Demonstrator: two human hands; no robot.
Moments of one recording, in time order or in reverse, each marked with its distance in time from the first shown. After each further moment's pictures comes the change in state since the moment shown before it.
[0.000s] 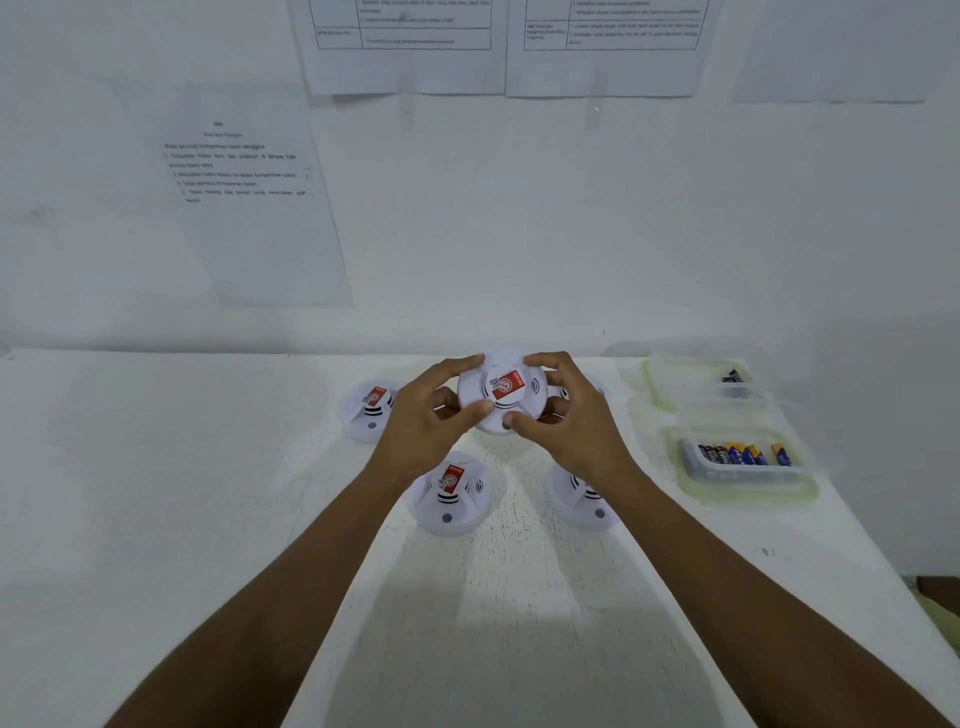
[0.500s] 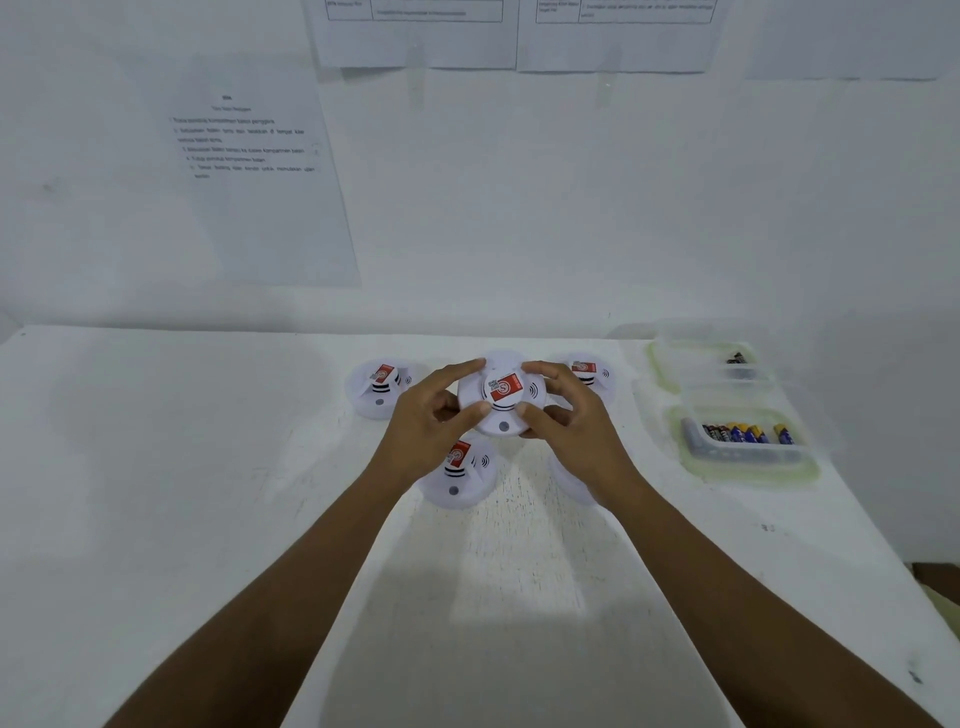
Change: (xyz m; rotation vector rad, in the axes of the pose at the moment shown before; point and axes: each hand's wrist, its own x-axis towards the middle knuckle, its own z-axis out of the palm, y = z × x) left_hand -0.026 -0.011 -0.002 0.009 -0.033 -0.013; right_hand -0.026 0.015 0.012 0.234 -0.034 0.104
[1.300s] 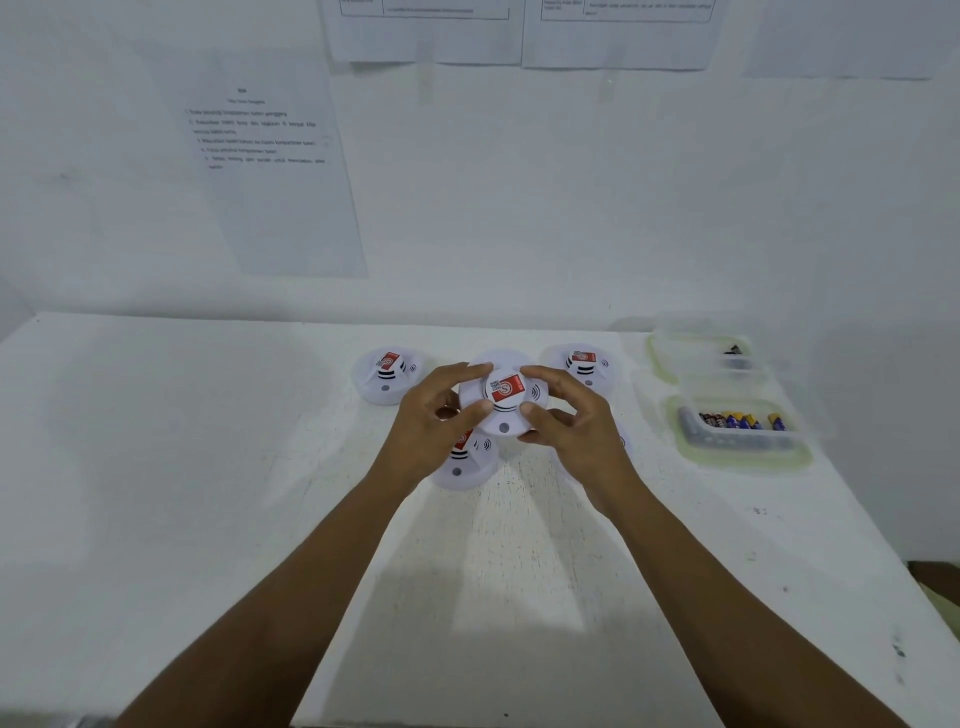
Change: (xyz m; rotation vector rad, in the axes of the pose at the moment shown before) left_hand -0.019 -0.001 0.004 -0.073 0.022 0.002; right_hand -0.024 -0.003 0.005 0.116 0.017 0.038
